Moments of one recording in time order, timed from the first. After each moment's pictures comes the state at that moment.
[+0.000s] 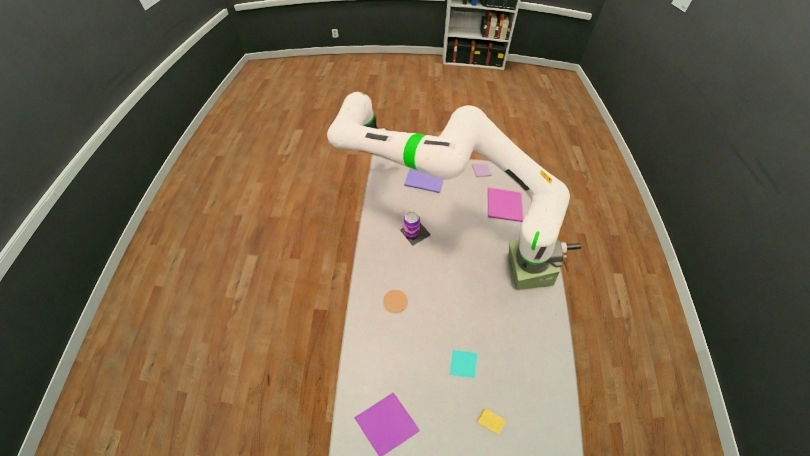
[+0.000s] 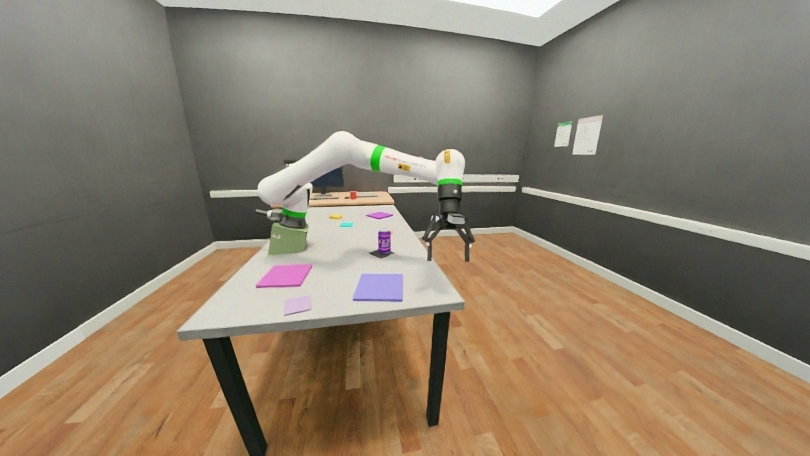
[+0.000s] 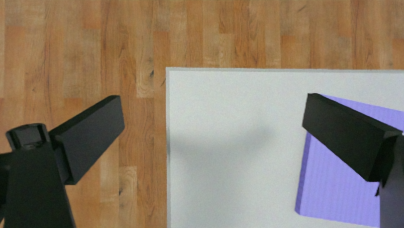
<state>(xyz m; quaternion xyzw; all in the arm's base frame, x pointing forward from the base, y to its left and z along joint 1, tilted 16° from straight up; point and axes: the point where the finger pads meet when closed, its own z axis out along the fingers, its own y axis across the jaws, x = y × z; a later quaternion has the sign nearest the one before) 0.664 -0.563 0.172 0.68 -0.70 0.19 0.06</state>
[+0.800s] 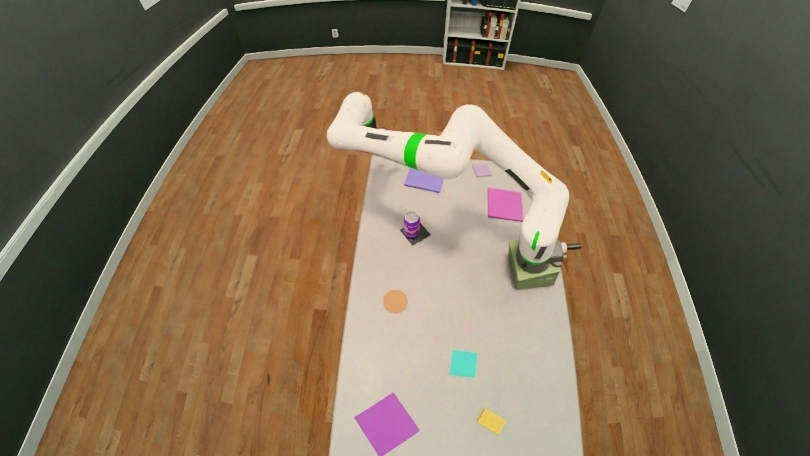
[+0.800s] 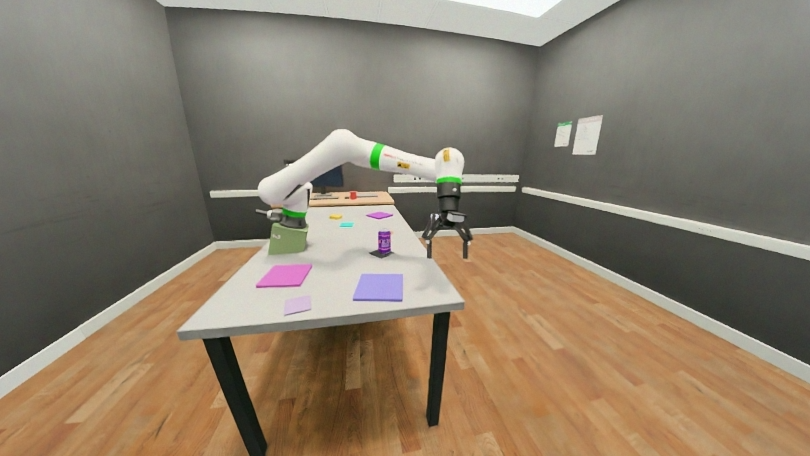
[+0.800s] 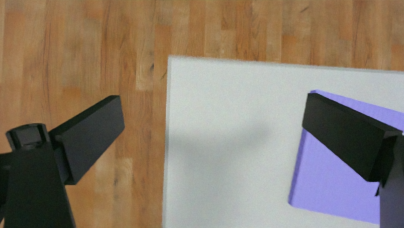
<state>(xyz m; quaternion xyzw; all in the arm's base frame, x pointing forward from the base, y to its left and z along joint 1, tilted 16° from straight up) 0.664 -0.547 0.178 0.71 -0.68 0.18 0.06</state>
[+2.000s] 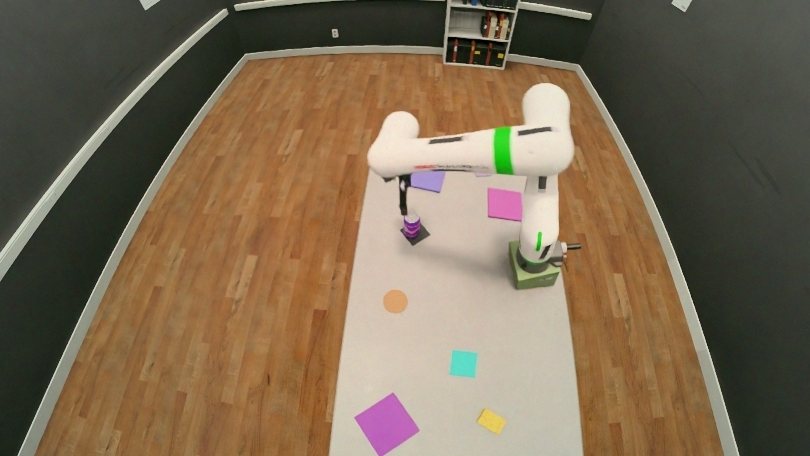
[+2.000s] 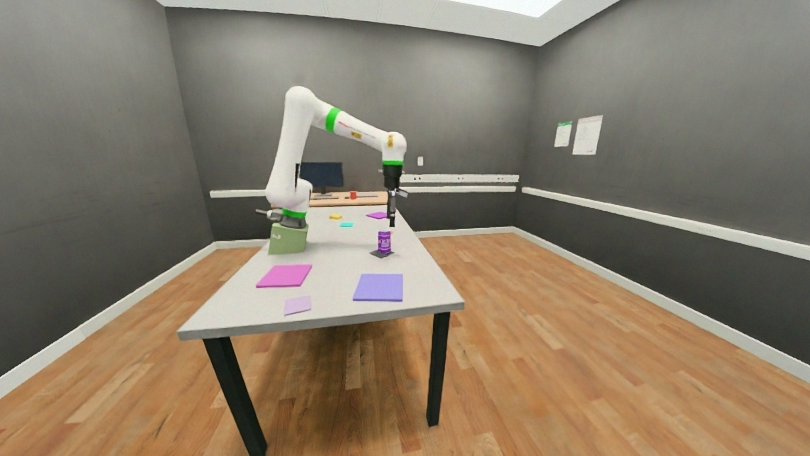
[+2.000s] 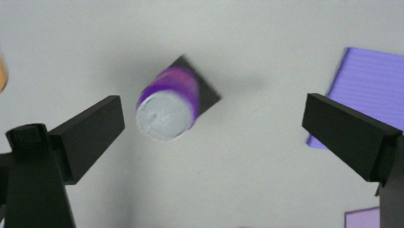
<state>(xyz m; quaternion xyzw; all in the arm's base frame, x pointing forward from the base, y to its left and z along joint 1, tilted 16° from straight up) 0.484 -0.201 0.187 0.99 -0.01 0.12 -0.02</state>
